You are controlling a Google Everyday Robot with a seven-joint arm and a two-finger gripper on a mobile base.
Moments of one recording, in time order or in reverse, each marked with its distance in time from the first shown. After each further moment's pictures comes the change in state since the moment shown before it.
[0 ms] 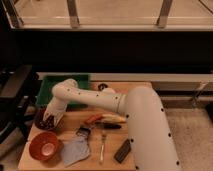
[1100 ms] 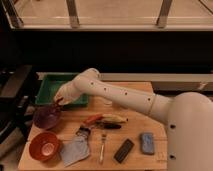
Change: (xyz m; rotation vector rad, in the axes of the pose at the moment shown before) arm 0.036 -0.014 -0.161 0.377 0.228 0.067
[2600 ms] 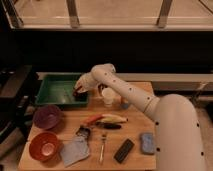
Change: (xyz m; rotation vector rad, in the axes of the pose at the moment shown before) arm 0.147 0.037 0.016 -0.021 0.098 0.143
